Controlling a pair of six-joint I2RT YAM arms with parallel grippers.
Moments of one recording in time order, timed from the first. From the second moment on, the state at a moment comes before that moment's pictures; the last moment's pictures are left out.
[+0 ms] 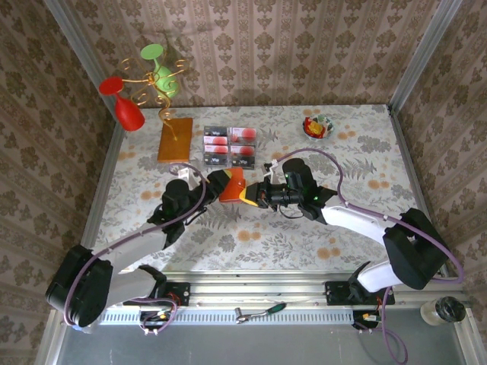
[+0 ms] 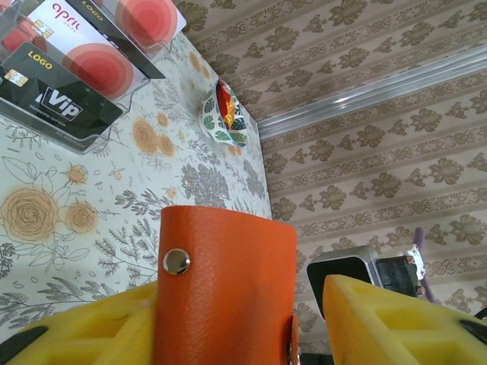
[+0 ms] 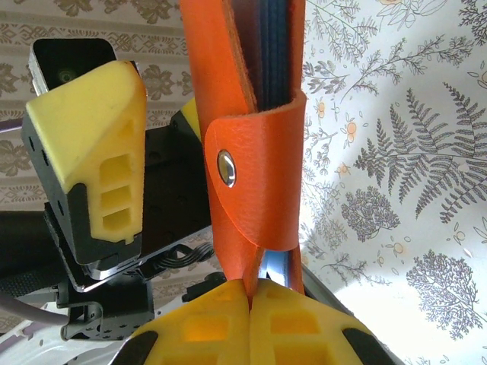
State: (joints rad) left arm -0.60 1.14 0.41 0.59 0.24 -1.16; right arm 0.65 1.43 0.79 0.23 -0.64 1.18
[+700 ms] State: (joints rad) left arm -0.60 1.15 0.41 0.59 0.23 -1.14; right arm 0.60 1.40 0.84 -0.09 -0.52 1.00
